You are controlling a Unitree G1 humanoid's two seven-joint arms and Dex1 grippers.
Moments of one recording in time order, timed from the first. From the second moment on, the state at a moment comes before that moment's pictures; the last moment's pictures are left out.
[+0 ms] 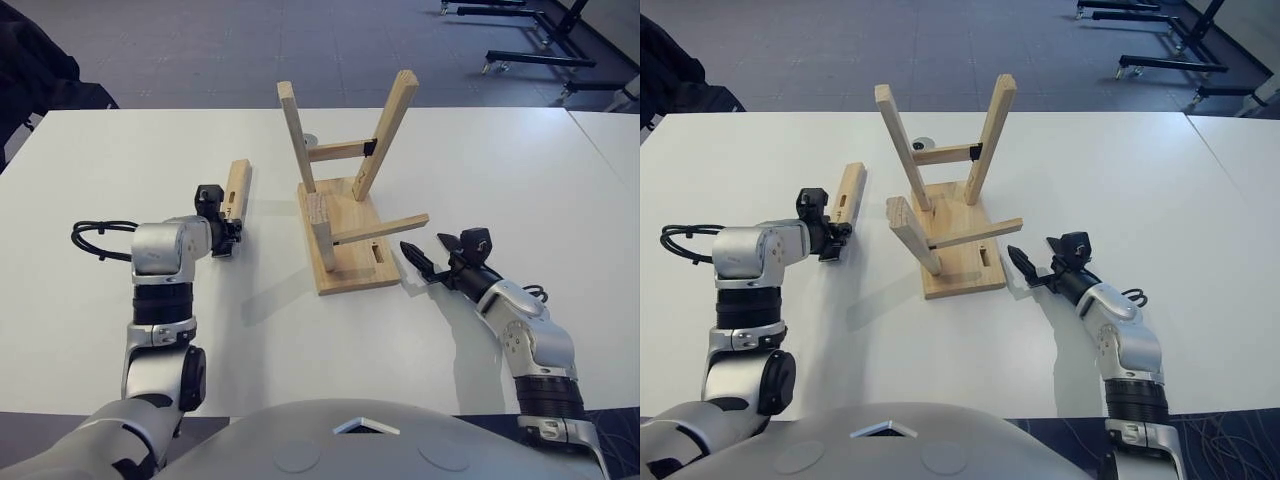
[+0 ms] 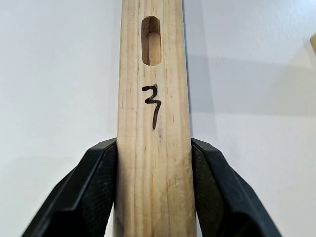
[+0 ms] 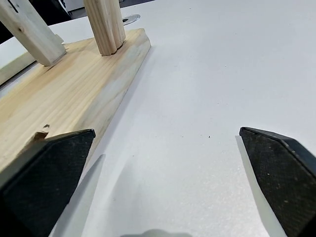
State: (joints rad) left arm -0.49 0.23 0.18 0.02 -0.11 1.30 -0.15; right arm 0.07 -0.39 -0.16 0.06 0.43 0.42 0.54
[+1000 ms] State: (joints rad) left arm -1.14 0.40 0.18 0.21 -0.85 0.97 -1.09; right arm -1.45 -0.55 -0.39 0.62 0.98 1.09 1.06
